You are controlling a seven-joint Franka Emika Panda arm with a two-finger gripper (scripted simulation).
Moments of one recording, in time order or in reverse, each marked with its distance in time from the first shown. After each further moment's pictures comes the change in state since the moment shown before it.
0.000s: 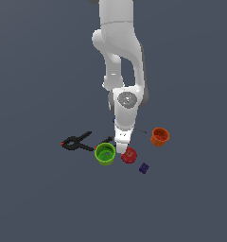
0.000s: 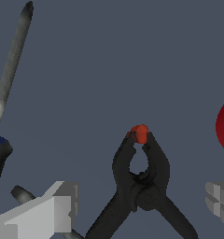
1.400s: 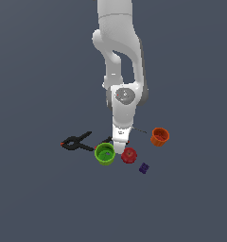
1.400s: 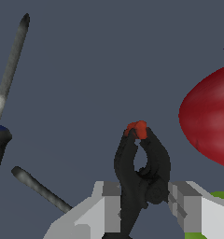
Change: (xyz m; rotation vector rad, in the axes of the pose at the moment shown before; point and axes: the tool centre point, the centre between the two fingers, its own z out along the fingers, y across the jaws) arm -0.008 0.013 -0.021 -0.030 0.004 0.006
